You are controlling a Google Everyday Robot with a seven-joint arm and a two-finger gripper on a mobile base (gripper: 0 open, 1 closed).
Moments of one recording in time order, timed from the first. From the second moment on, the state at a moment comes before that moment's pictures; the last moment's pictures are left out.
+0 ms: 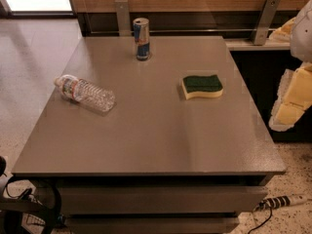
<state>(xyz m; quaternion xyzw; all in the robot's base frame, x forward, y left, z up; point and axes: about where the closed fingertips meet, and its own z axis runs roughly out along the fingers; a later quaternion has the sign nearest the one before) 0.438 -0.214 0.985 -0.60 0.78 -0.05 0.17</state>
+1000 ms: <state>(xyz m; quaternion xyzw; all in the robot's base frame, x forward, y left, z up) 0.476 -0.191 0.989 -0.59 0.79 -0.02 0.18</state>
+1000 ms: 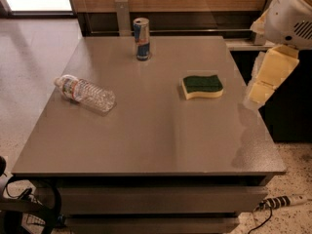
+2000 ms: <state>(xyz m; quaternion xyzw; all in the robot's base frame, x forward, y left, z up) 0.547 -0.049 0.960 -0.52 0.84 0.00 0.14</state>
